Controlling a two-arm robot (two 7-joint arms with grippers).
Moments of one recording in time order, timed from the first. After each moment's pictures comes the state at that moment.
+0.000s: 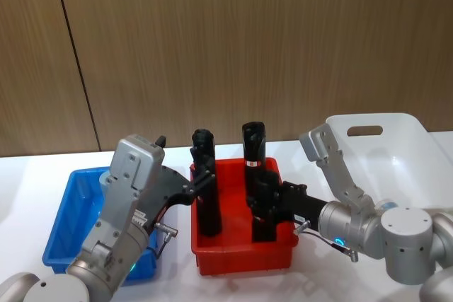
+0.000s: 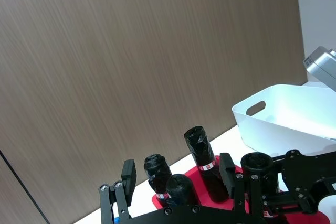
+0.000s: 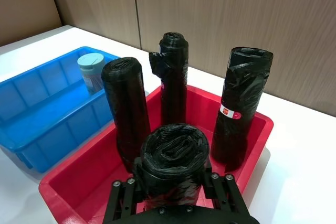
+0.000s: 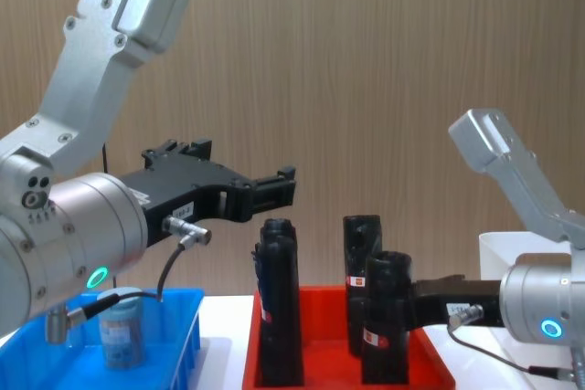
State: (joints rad) left arm -0.24 0.38 0.45 -1.63 -0.20 0.01 -0.01; right arm 0.49 0.13 -0.33 -1.07 0.13 0.21 0.48
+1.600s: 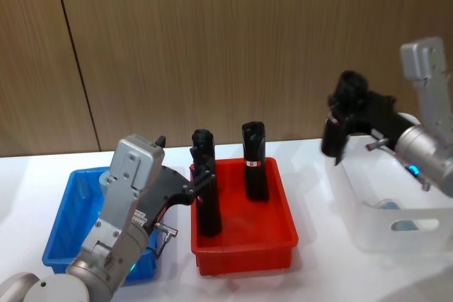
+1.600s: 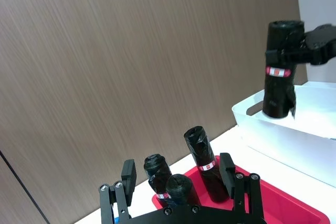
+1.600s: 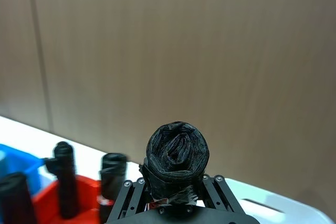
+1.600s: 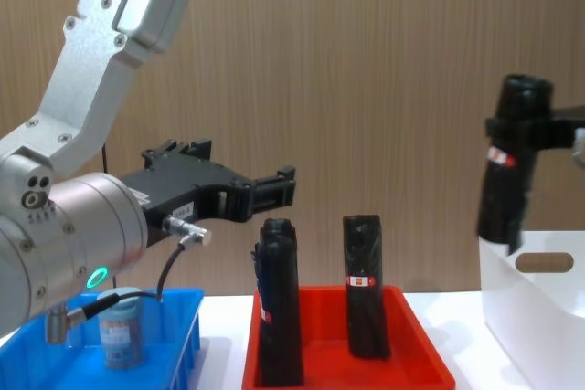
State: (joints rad) left arm -0.24 0.38 0.45 -1.63 -0.20 0.01 -0.01; right arm 0.46 0.26 -0.19 -1.36 0.19 0.19 0.30
